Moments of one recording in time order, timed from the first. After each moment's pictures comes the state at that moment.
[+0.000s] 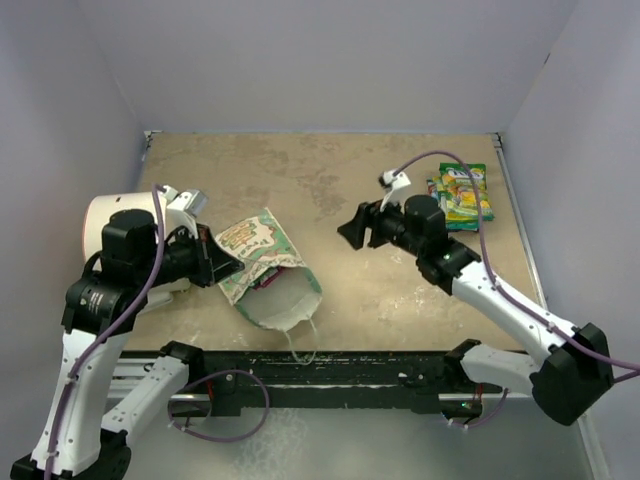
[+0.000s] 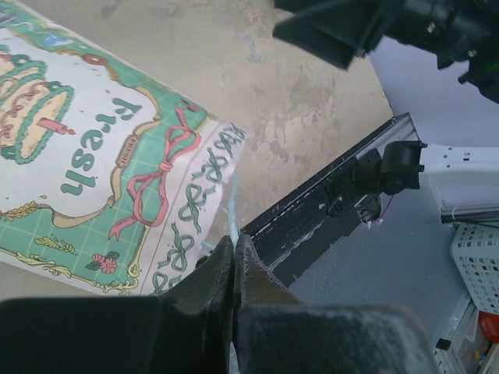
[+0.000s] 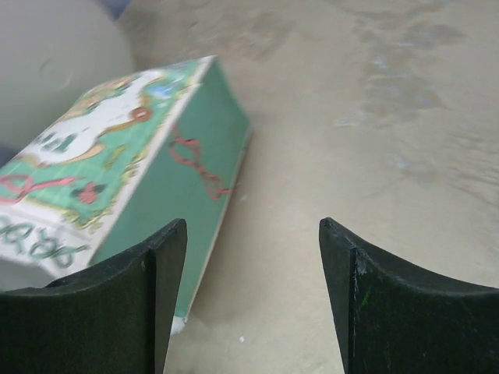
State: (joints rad) left arm -0.25 0.76 1.20 -1.00 0.58 -0.33; right arm 0.53 1.15 0.84 -0.03 -0.16 0.37
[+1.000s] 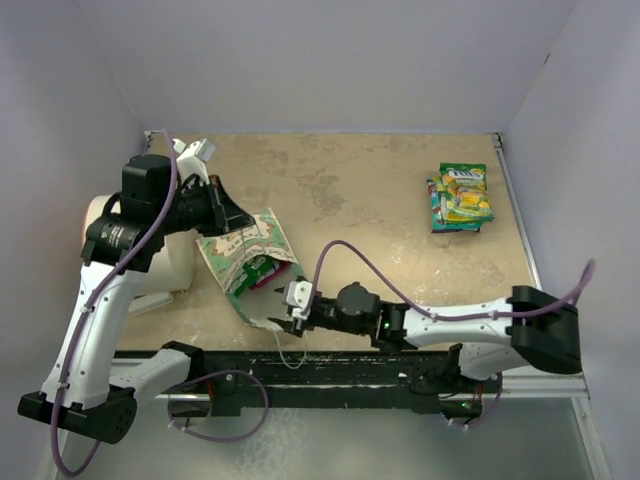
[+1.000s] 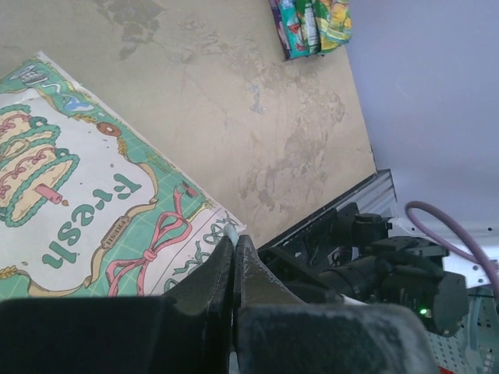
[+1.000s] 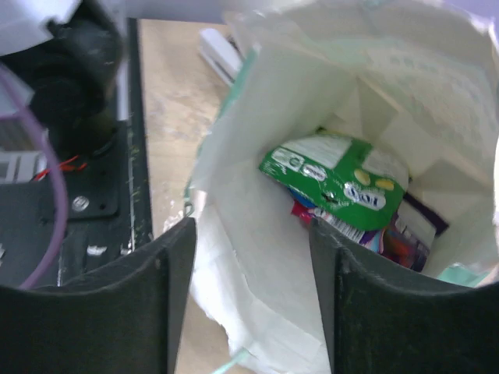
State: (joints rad) left arm -0.25 1.04 1.41 -0.94 0.49 -0.48; right arm 1.28 1.29 0.63 0.54 -0.07 -0.28
